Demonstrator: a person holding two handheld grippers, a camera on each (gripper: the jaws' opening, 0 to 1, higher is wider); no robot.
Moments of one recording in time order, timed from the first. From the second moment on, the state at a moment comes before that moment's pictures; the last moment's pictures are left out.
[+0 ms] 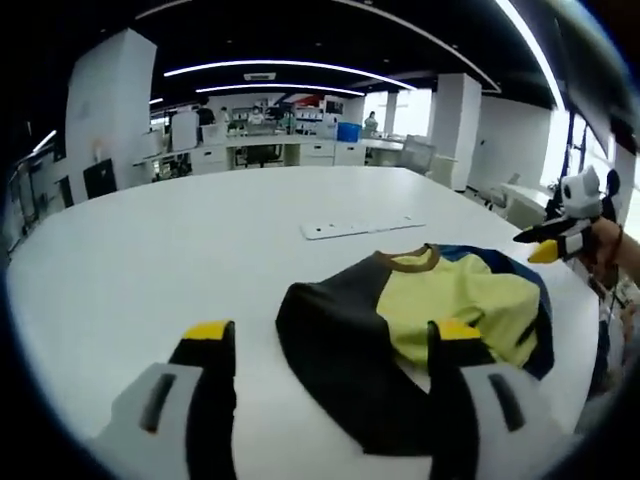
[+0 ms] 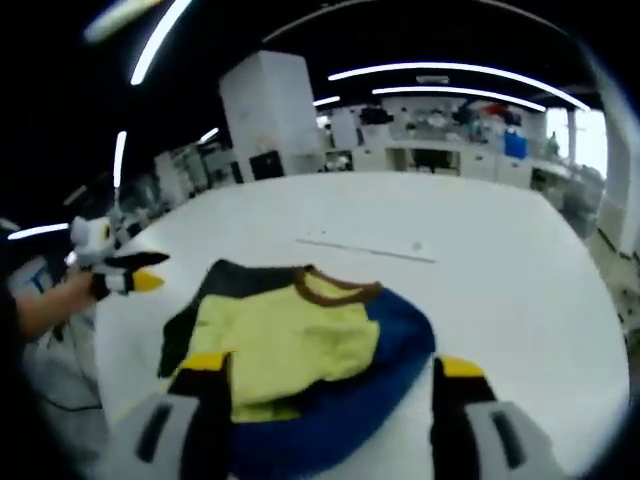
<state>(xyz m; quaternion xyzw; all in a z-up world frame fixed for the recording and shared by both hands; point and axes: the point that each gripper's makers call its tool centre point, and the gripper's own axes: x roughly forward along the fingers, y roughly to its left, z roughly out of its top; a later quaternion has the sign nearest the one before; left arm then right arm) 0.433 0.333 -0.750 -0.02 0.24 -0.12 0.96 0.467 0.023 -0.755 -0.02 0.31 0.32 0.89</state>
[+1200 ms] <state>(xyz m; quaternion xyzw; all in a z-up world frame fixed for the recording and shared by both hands) 0.356 0.312 -0.818 0.06 0.29 -0.16 0.94 0.322 0.076 -0.805 -0.03 0.32 0.29 0.90</state>
